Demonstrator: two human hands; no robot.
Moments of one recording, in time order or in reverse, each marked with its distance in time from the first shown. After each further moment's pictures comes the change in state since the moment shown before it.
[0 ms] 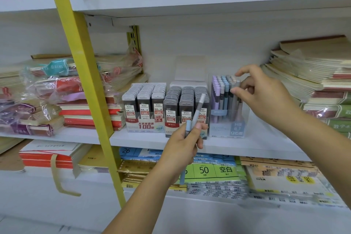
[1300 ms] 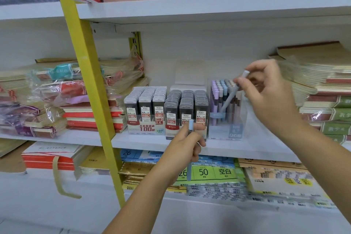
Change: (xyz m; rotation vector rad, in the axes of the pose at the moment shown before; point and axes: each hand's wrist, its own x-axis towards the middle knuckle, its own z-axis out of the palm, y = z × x) left_hand 0.001 0.005 -0.001 -0.026 -0.072 -0.030; right_hand -0.012 -0.026 -0.014 0.361 0.243 -0.010
